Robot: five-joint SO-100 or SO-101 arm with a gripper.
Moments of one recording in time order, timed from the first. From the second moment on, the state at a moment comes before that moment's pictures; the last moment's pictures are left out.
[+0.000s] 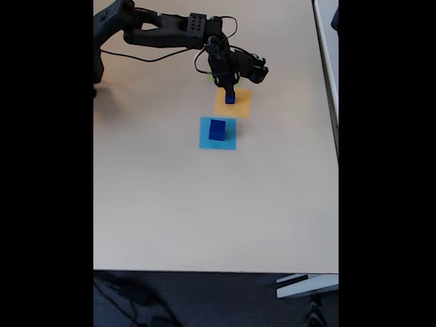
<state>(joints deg) 7.9 47.3 43.2 72.7 77.1</state>
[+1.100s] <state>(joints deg) 6.3 47.3 39.6 73.4 76.6</state>
